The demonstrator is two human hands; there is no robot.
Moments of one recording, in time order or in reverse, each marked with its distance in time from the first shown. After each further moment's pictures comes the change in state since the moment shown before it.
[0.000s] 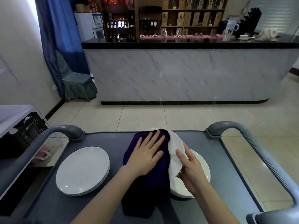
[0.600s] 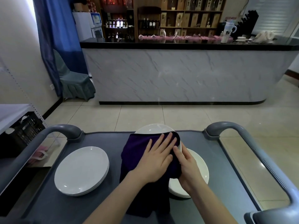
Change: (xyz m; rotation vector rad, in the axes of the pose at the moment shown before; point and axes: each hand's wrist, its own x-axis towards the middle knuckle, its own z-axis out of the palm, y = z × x) left_hand -0.006 0.041 -0.003 -0.074 0.039 0.101; right_hand -0.003 -0.003 0.018 0.067 0.001 -0.017
